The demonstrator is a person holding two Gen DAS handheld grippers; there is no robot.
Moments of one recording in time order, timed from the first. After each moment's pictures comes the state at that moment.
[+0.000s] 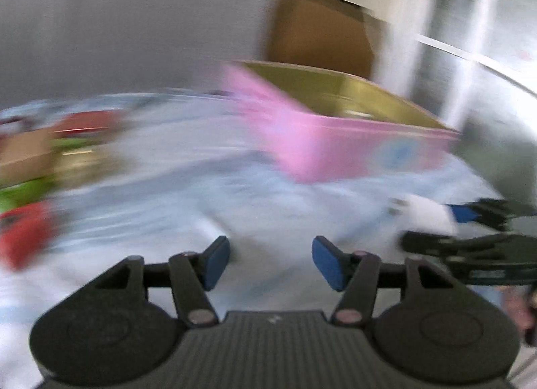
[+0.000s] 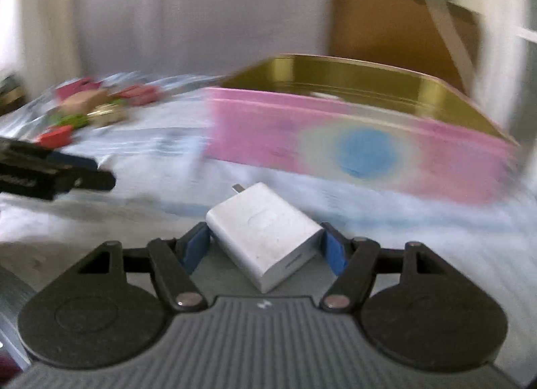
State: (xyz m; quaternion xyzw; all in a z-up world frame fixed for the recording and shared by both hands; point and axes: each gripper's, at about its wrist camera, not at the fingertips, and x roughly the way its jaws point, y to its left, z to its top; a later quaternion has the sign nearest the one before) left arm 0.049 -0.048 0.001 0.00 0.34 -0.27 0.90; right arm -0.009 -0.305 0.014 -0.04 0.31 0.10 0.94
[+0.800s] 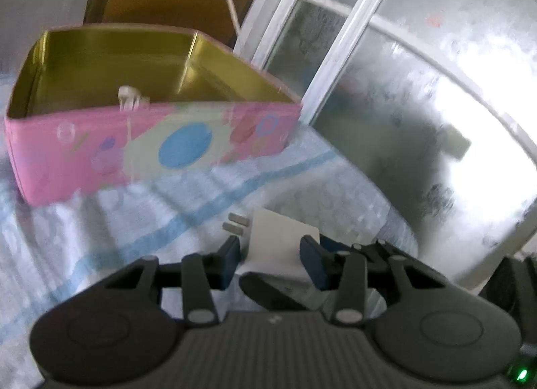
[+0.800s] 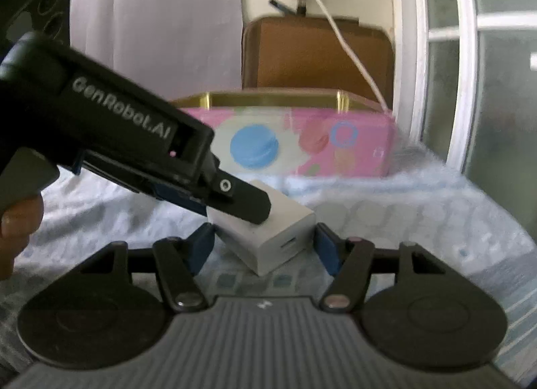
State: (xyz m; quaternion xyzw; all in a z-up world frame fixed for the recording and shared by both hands) left arm 0.061 -0.186 0.020 -0.04 0.38 -0.44 0.82; right arm -0.066 -0.340 0.010 -0.02 0.21 0.03 0.98
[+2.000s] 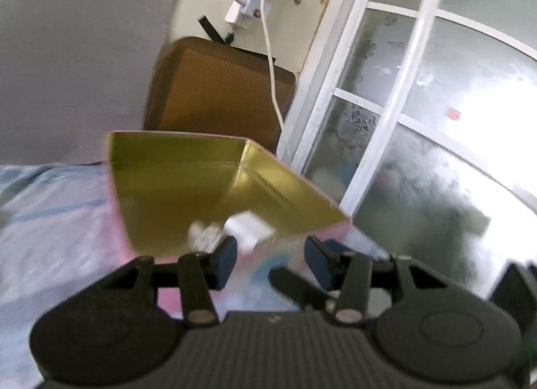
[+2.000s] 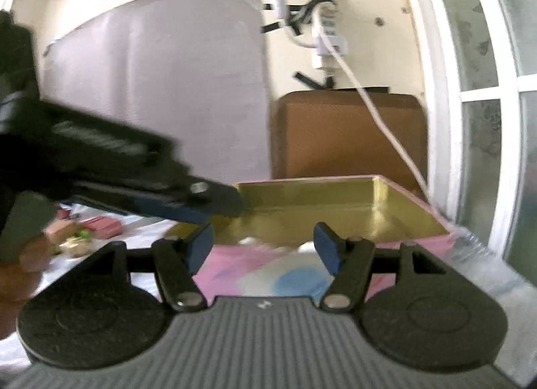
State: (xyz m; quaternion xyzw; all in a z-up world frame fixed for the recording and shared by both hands) left arm 0.075 -0.116 0.070 -0.06 0.26 -0.37 0.89; right arm -0.006 -0.314 0.054 0.02 0.12 0.08 0.99
